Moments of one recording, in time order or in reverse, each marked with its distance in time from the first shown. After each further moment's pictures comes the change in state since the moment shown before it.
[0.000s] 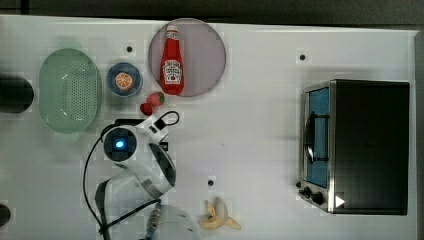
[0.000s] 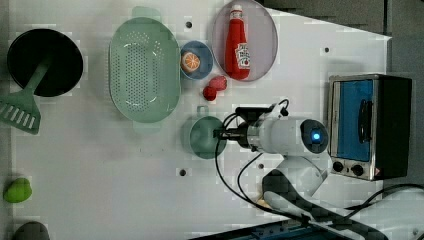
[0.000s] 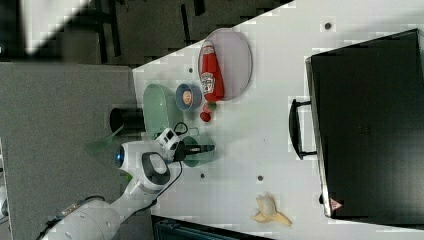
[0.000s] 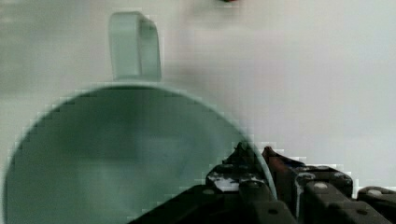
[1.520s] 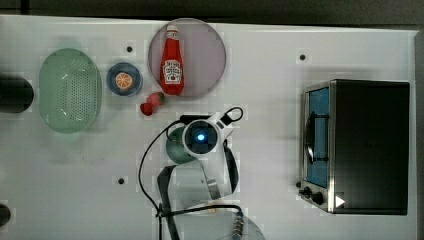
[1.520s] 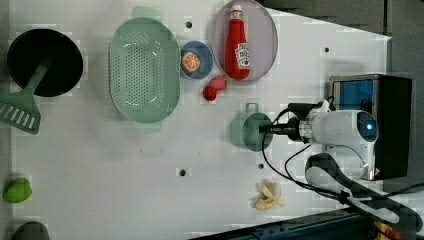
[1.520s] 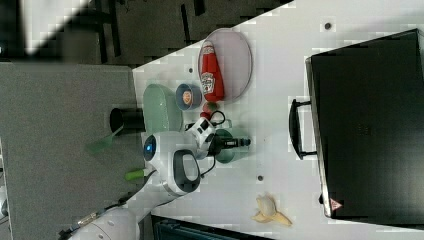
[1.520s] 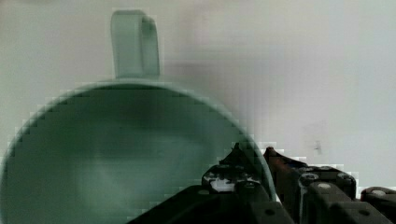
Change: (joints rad) arm -0.265 -0.075 -0.086 -0.084 -0.005 -0.007 -0.339
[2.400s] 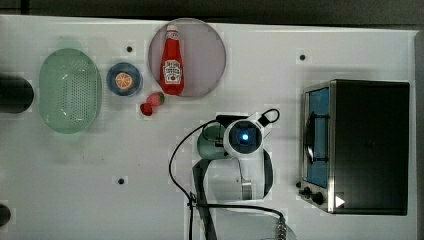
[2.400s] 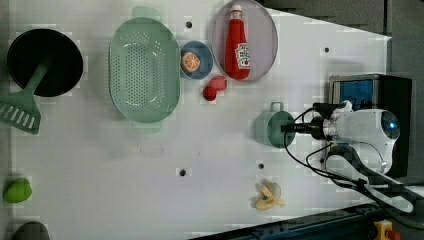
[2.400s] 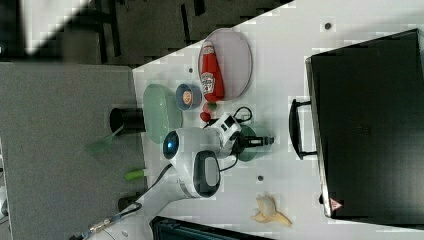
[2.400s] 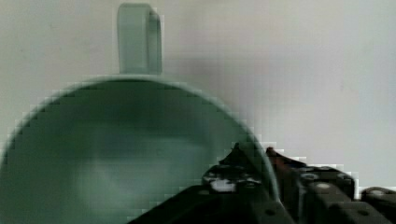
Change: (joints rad) arm -0.076 -0.001 -0.103 0.014 0.009 -0.001 -0.129
